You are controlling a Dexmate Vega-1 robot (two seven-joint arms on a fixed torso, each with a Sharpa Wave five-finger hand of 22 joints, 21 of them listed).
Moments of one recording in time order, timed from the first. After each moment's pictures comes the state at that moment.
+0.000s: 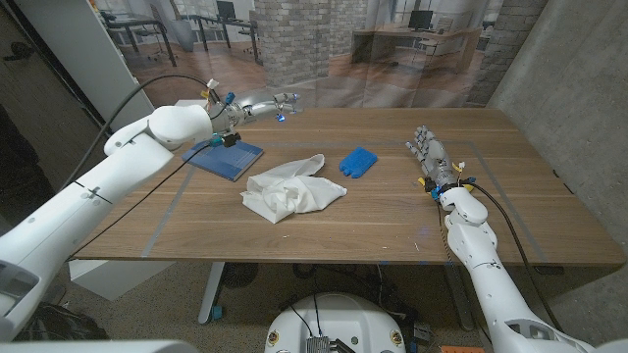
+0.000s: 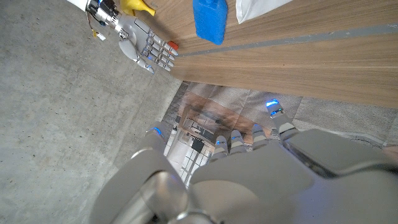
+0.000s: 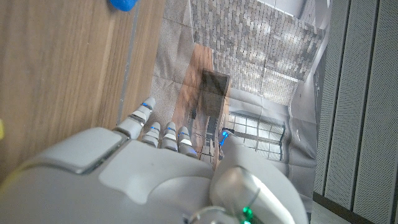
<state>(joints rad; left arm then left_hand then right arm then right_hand) 0.77 0.90 0.28 -1.94 -0.09 0.16 -0.44 0.23 -0.01 0.50 -0.09 0.19 -0.13 0.00 0.18 0.17 -0.13 0.06 0.22 0.19 -0.15 0.15 0.20 0.18 -0.17 0.19 0.72 0.18 -0.95 -0.11 0.10 -1.31 0.29 0.24 0.28 0.19 0.14 0.34 0.13 0.25 0.00 0.07 0.18 0.18 -0.01 0.07 0.19 0.18 -0.08 0.02 0.19 0.18 0.19 -0.02 0.19 0.17</state>
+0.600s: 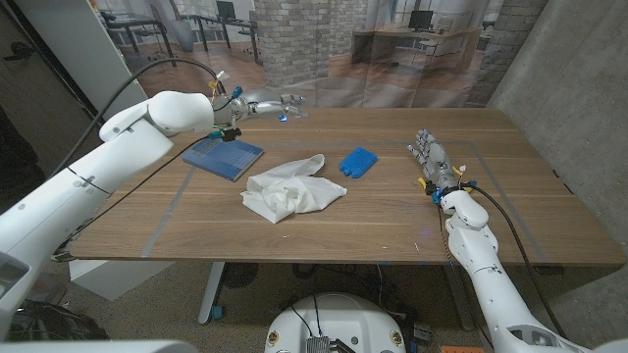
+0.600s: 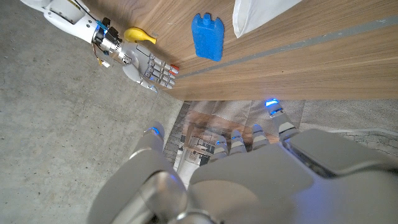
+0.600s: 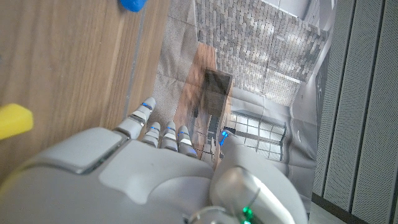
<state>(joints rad) 0.69 0.96 0.33 -2.03 -0.02 0.23 -0.54 0.24 -0.03 0.49 -0.10 0.20 -0.13 0.00 0.18 0.17 -0.13 0.06 0.22 0.19 -0.15 0.15 0.20 0.18 -0.17 0.18 0.71 0.18 -0.97 -0.11 0.10 -1.32 0.27 0.25 0.26 0.19 0.14 0.34 0.13 0.25 0.01 0.08 0.19 0.18 0.00 0.07 0.19 0.18 -0.08 0.02 0.19 0.18 0.19 -0.02 0.19 0.17</state>
